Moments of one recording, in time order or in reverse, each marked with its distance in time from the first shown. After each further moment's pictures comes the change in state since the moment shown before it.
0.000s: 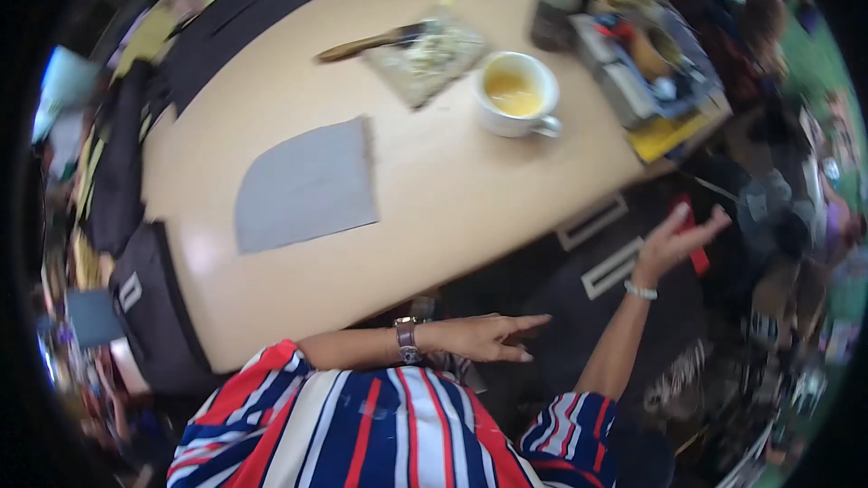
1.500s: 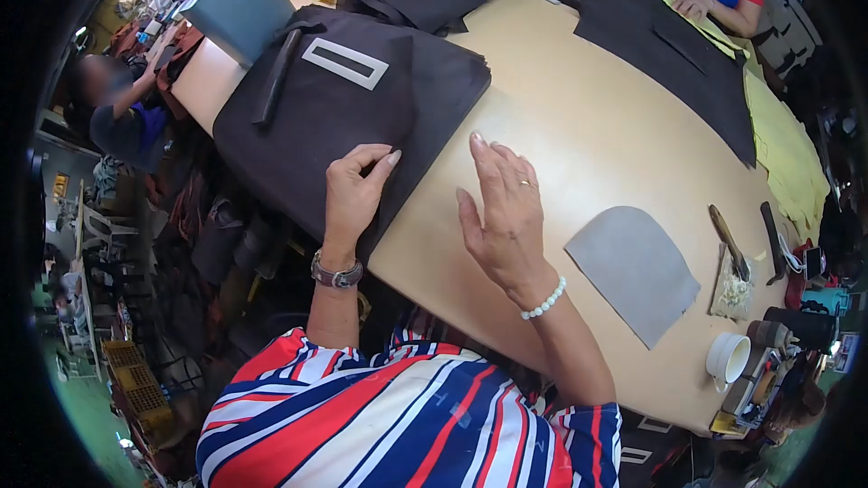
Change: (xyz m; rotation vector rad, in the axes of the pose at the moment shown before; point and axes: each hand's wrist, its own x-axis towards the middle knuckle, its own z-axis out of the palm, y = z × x) left_hand -0.440 -0.085 0.025 0.212 2.549 0.040; right_hand -0.166 -0.567 -0.011 1.287 -1.061 -0.905
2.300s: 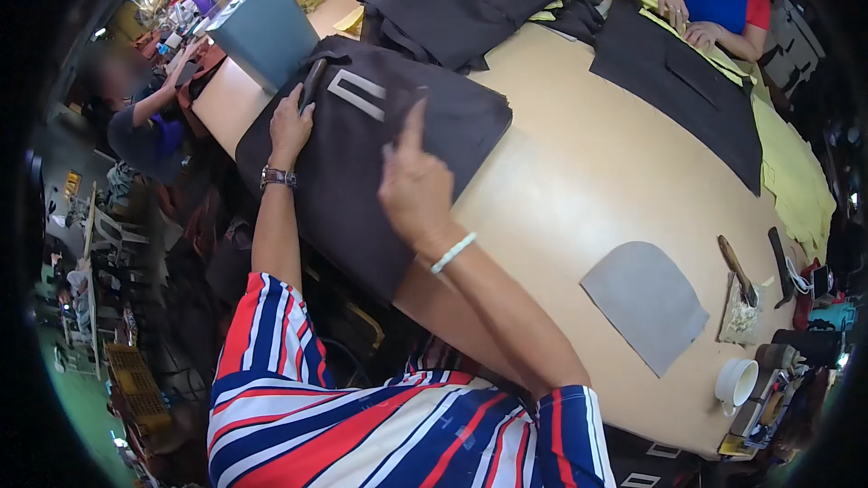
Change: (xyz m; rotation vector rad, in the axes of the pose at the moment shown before) left_hand 0.167 -0.111 -0.117 0.854 0.157 -0.008; right_hand 0.088 -0.053 0.086 0.274 -0.018 0.288
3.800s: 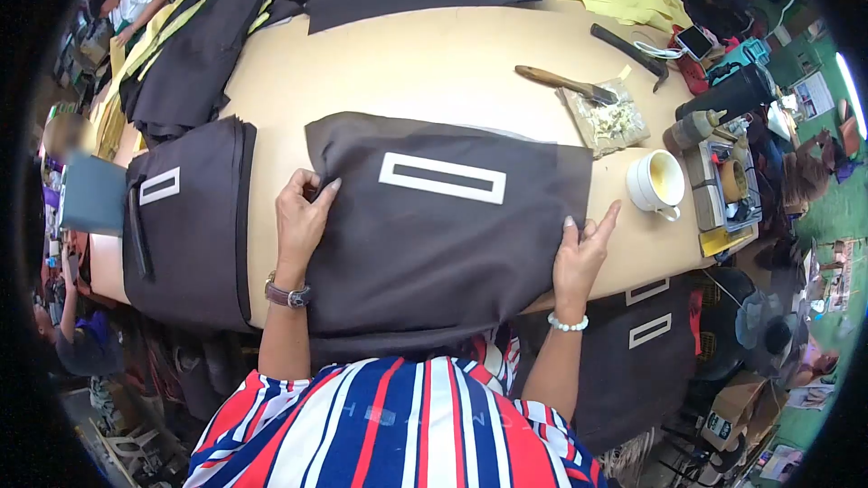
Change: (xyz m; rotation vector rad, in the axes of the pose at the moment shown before) left_hand -0.220 0.280 0.010 -0.708 -0.641 0.308; right_hand -0.291 0.116 -0.270 -0.303 0.961 0.793
